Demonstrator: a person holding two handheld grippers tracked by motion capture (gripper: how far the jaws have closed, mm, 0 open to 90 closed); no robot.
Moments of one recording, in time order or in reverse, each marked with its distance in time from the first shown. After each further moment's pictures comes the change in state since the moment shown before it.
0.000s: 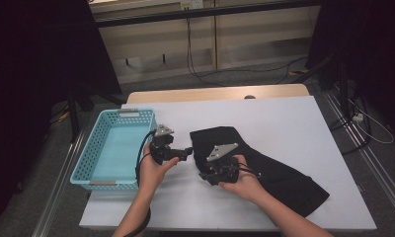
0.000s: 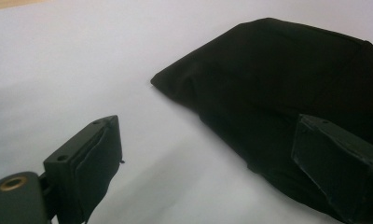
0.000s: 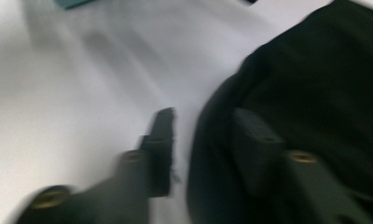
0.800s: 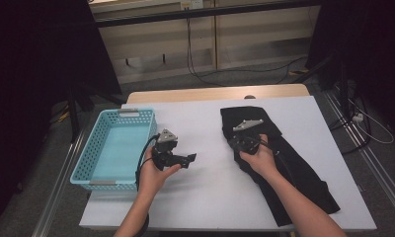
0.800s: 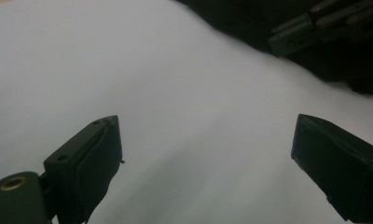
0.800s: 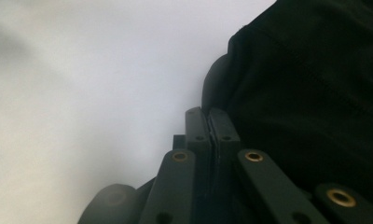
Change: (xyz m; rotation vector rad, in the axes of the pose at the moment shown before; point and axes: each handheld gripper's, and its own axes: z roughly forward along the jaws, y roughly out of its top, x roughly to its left) left arm -0.013 -0.006 -0.007 0.019 -0.051 0.084; right arm -0.097 -0.014 -0.007 0.005 -0.250 0.184
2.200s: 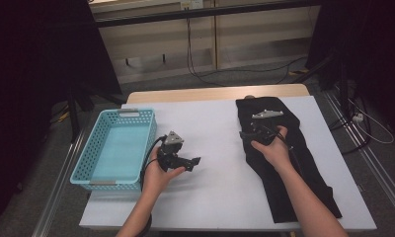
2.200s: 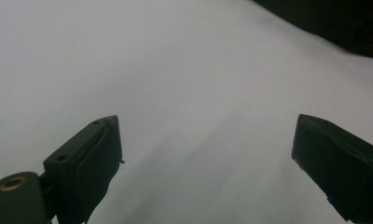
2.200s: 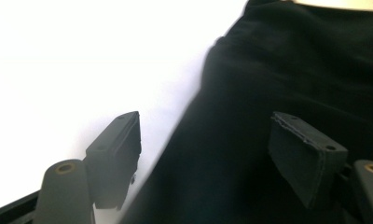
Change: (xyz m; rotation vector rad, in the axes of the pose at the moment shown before) left arm -0.009 -0.005 0.012 0.041 -0.029 0.043; right arm -0.053 0.001 -0.017 -0.066 -0.193 0.161
